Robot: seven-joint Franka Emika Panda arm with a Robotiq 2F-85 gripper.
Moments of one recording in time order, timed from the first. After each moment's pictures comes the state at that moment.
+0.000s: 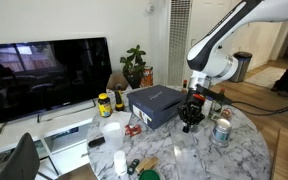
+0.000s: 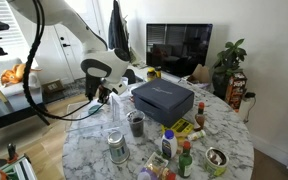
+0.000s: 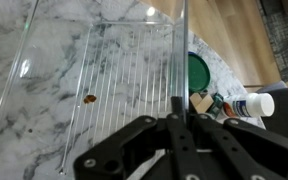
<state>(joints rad) 0.12 0.18 0.06 -2.39 0.93 2.31 -0.05</state>
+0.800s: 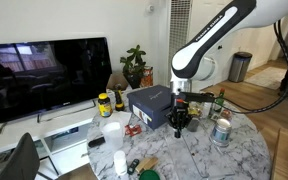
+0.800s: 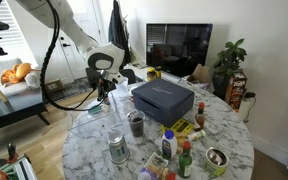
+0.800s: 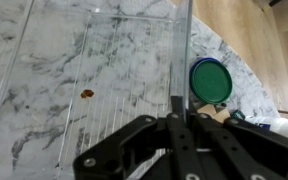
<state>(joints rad) 0.18 0.31 0.12 -2.19 0.57 2.27 0.23</state>
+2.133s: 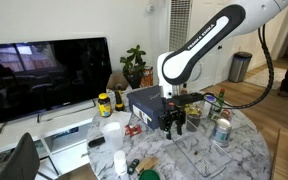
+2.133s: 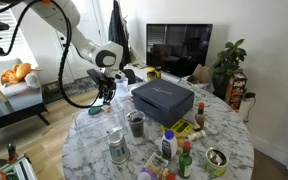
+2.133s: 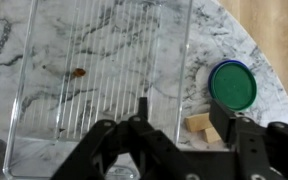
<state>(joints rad) 0.20 0.42 0.14 -2.03 0.31 2.19 0.27</state>
